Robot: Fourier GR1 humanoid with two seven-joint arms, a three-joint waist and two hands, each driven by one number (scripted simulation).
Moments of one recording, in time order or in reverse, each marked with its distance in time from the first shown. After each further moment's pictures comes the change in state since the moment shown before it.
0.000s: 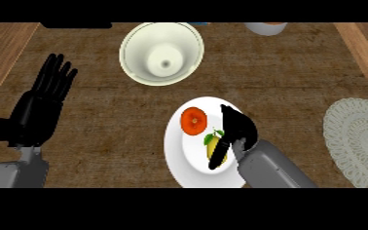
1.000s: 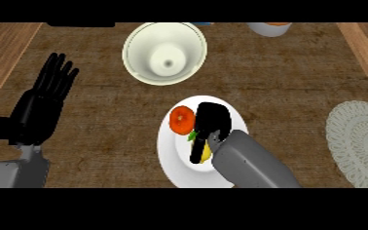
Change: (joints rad) left arm -0.010 -0.024 0.030 0.008 -0.015 -0.048 0.015; right arm -0.154 0.113 0.067 0.149 0.145 0.133 -0.101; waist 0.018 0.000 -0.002
